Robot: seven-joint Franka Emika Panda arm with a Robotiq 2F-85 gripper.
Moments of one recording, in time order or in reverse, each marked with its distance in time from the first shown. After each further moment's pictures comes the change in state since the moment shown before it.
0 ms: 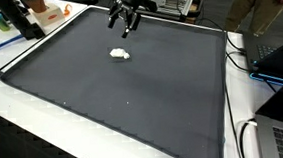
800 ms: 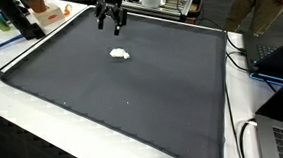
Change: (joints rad) arm -0.431 -0.169 0.060 -0.134 -0.729 -0.302 0.200
